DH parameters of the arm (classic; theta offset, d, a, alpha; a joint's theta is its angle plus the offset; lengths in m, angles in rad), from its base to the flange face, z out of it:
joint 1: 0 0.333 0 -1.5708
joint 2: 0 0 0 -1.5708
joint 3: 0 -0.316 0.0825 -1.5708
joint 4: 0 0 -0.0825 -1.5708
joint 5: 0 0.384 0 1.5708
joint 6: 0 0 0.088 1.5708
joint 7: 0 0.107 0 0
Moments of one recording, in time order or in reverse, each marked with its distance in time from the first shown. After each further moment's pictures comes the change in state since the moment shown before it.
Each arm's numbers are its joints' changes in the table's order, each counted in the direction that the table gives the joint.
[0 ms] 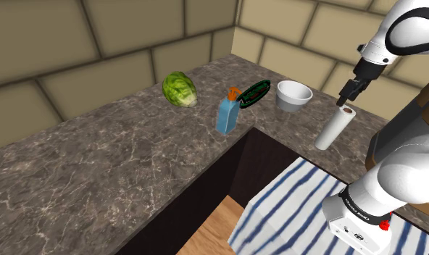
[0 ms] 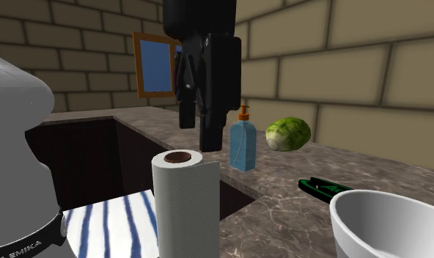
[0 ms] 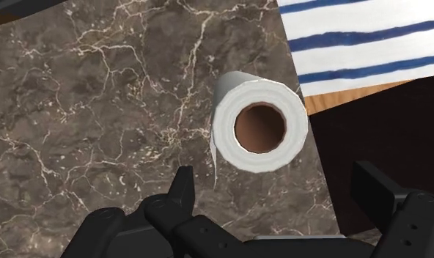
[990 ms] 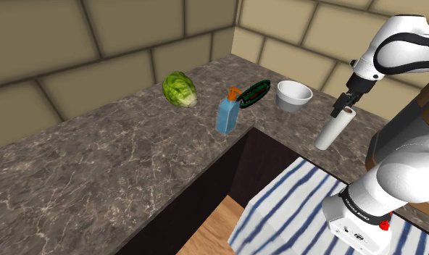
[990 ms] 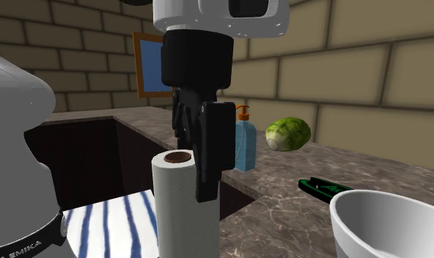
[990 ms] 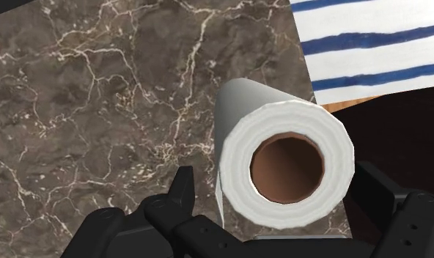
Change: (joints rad) arm -0.020 0.029 0.054 -0.108 -0.044 0.131 -0.009
